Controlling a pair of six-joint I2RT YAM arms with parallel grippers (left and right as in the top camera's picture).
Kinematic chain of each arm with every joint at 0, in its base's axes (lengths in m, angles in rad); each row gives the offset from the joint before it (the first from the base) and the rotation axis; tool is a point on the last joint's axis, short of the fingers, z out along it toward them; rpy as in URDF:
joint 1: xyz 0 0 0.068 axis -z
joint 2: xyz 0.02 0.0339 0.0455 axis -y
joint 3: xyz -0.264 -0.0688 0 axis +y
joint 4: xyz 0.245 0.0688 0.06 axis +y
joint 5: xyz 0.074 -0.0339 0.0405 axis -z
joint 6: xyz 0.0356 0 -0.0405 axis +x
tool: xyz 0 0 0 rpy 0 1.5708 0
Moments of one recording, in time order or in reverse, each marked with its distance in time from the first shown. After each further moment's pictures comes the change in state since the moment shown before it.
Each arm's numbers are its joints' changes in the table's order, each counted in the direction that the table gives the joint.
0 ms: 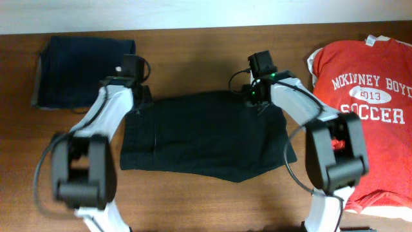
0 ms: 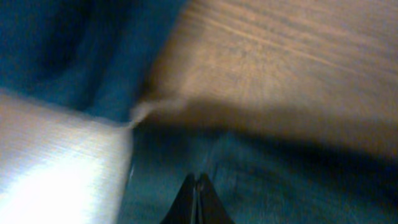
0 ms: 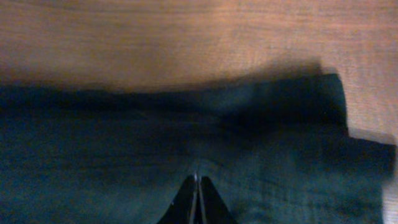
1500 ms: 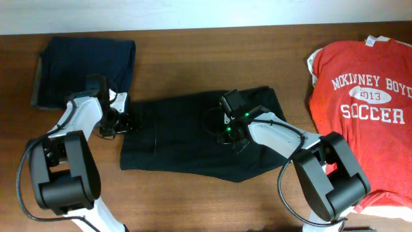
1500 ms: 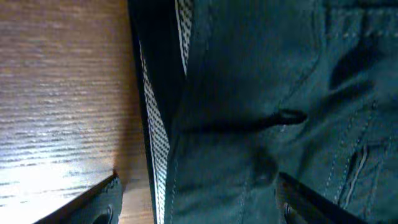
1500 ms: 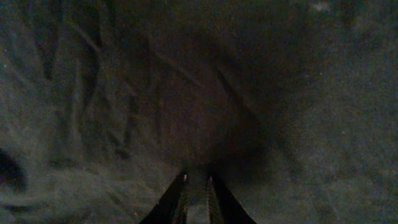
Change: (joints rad) left arm -0.238 -0.033 0.146 0.069 0.394 0.461; right arm -0.261 0.161 0.346 -0.140 -0.208 0.301
